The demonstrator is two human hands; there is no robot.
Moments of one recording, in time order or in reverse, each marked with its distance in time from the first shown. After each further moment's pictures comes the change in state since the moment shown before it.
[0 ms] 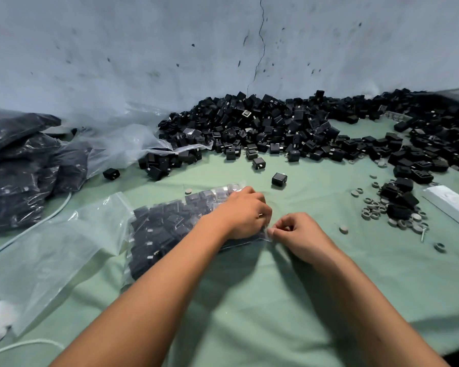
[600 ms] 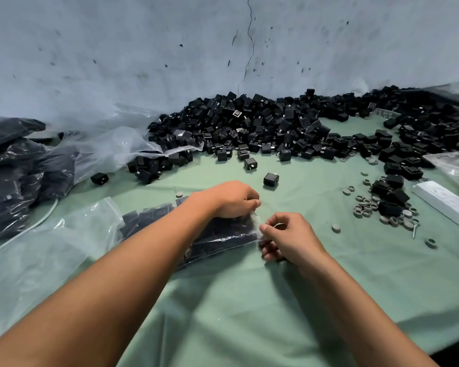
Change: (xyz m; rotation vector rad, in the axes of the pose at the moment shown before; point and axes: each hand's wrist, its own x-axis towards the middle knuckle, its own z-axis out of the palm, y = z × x) left_hand 0.034 -0.024 -0.024 -0.053 -0.141 -0.020; right_hand -0.004 -0.007 0.014 0.407 0.034 0.177
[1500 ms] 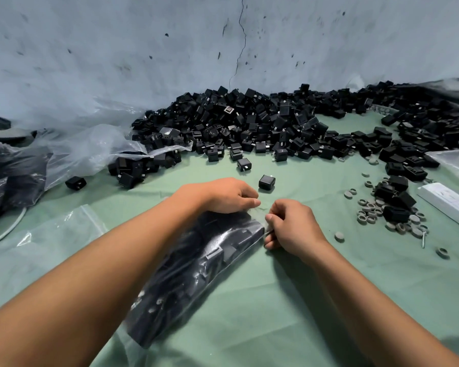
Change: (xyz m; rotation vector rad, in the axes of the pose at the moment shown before) left_hand 0.034 -0.023 -0.007 -0.080 -0.077 0.061; right_hand 0.048 -0.013 -0.012 -0.258 0.122 -0.105
